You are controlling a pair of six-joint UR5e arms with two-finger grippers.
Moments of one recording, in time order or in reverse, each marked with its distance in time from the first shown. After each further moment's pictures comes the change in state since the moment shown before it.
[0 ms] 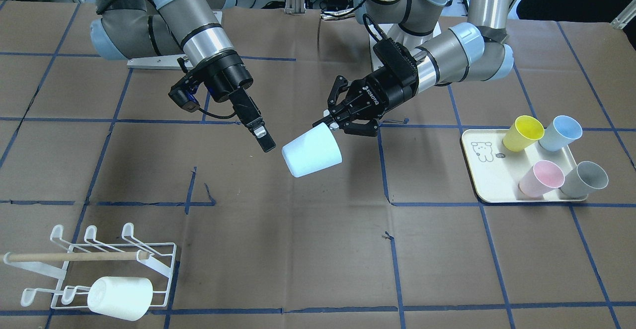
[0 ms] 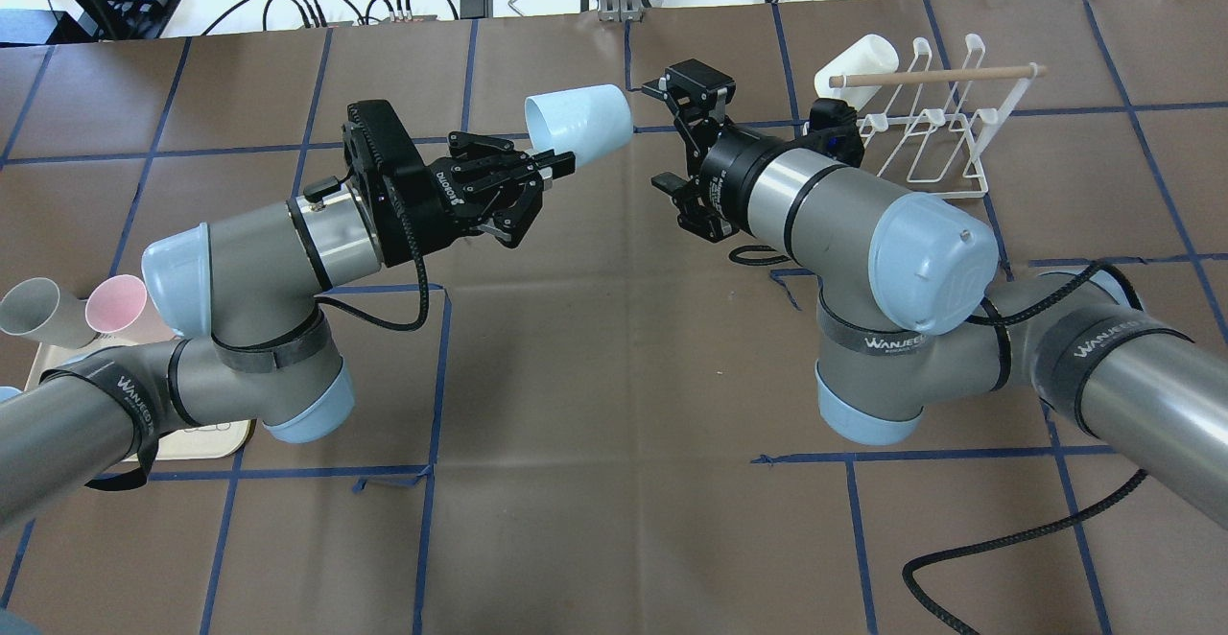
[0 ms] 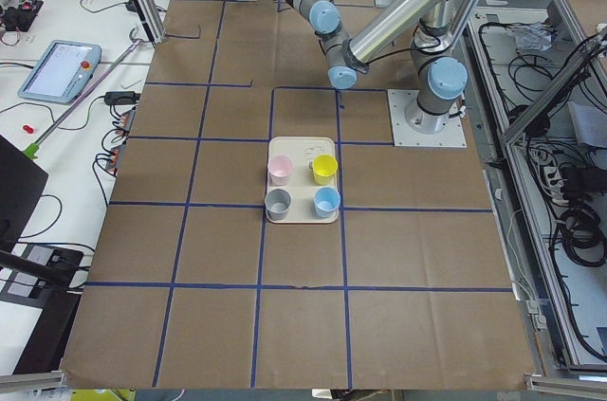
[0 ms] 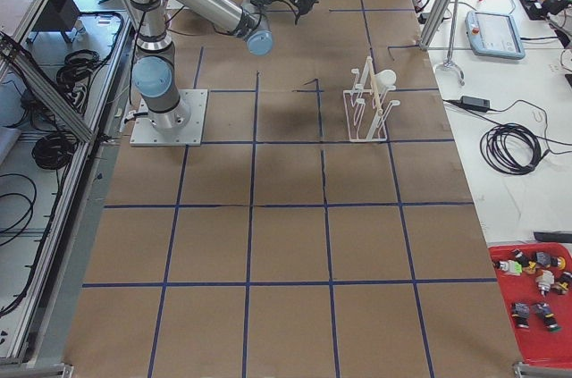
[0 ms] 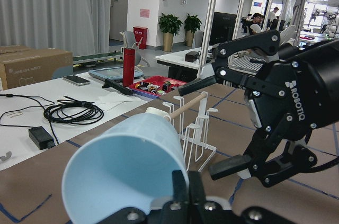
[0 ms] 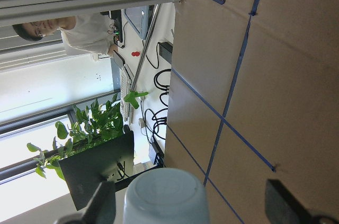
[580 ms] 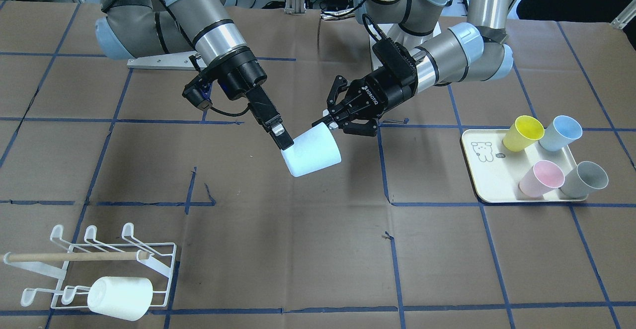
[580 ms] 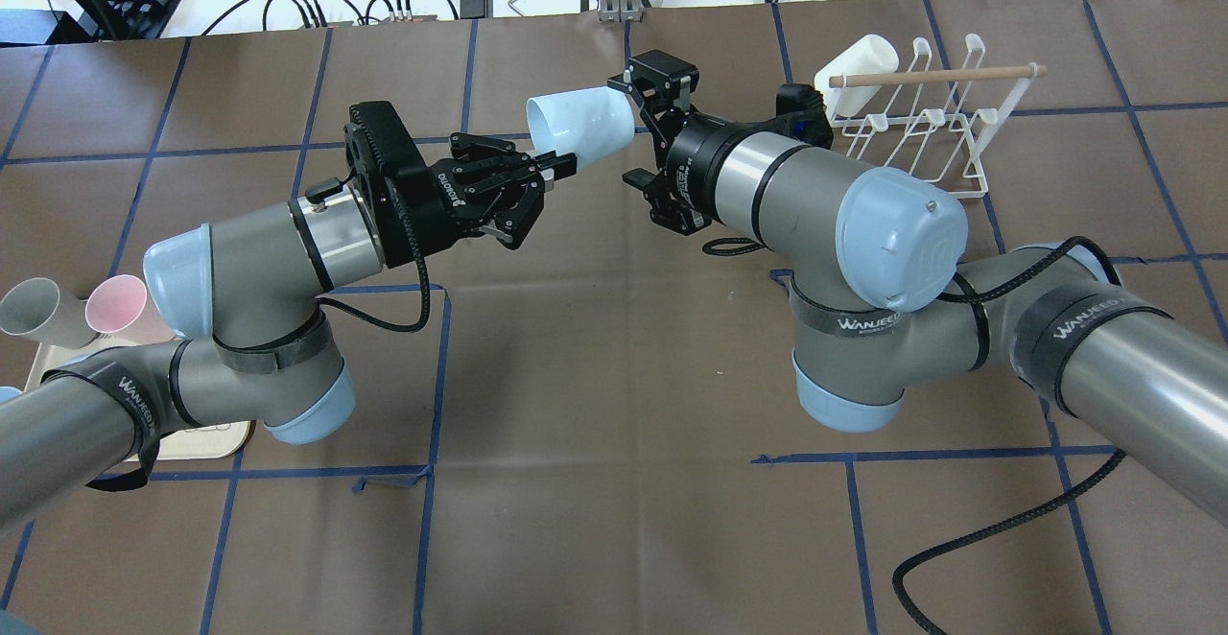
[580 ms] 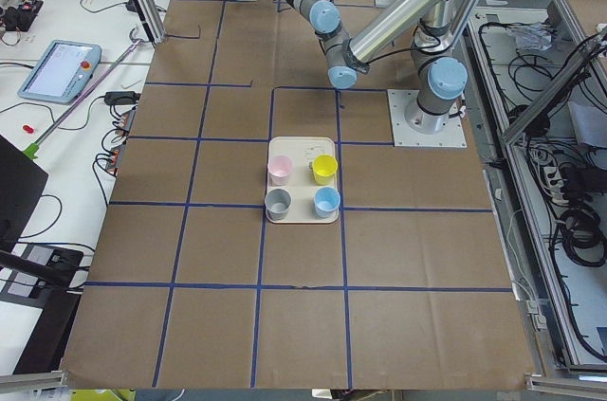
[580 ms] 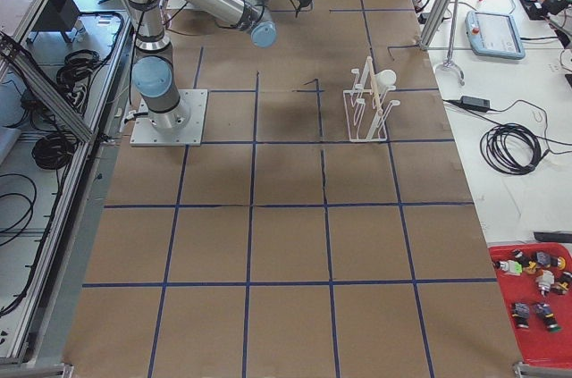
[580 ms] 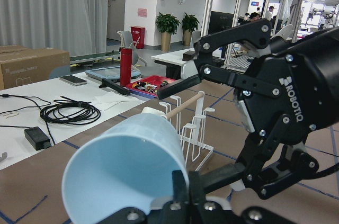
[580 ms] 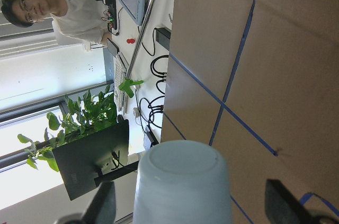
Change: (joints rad) left arm -0.001 0.000 -0.001 0.001 0.000 -0.002; right arm 0.043 0.007 -0.062 0.073 -0.009 0.001
